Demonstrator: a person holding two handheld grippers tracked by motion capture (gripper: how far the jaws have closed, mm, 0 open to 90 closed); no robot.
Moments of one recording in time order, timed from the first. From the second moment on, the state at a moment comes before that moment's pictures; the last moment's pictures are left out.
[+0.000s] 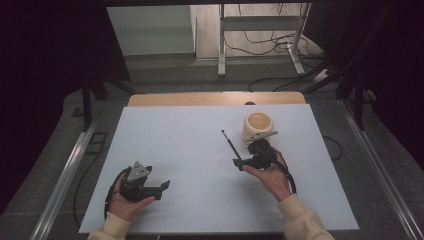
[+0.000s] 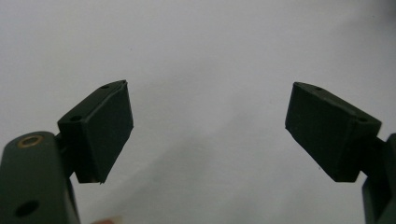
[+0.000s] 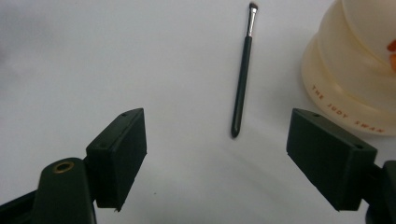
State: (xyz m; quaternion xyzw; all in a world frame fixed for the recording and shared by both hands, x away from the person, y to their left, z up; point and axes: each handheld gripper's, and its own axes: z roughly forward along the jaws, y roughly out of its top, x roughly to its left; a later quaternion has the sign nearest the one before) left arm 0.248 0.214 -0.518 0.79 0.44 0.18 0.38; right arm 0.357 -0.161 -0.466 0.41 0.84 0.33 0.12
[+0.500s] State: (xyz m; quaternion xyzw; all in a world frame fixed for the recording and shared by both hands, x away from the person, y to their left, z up) left arm 0.248 0.214 -0.518 0.80 0.44 0.18 0.38; right arm 0.375 -0.144 -0.470 0.41 0.85 0.31 0.10
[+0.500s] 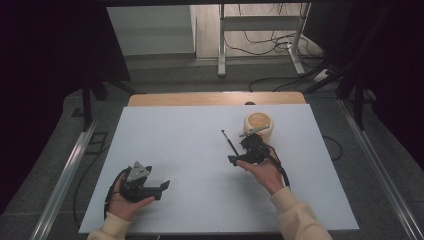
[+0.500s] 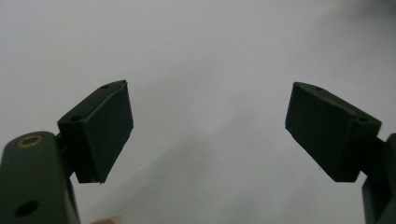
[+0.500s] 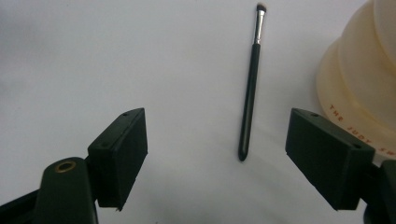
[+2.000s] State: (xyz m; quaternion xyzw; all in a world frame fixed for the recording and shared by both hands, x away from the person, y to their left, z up) left arm 0.248 0.217 -0.516 0.79 0.44 0.18 0.38; right arm 0.433 -0.095 -0.472 0.44 0.86 0.26 0.08
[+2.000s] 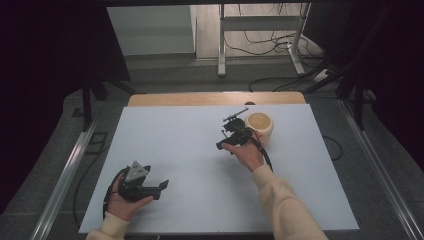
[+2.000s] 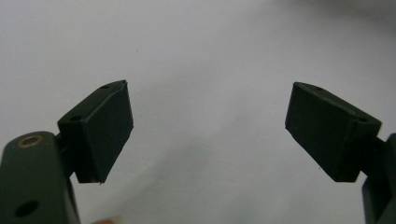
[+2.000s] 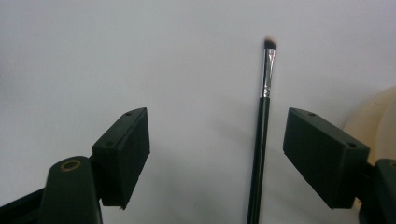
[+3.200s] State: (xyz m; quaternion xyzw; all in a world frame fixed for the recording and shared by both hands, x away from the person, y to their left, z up) left arm 0.248 0.219 -0.516 0.79 0.44 0.18 0.39; right arm 0.467 -0.080 -0.506 0.46 0.86 0.20 0.08
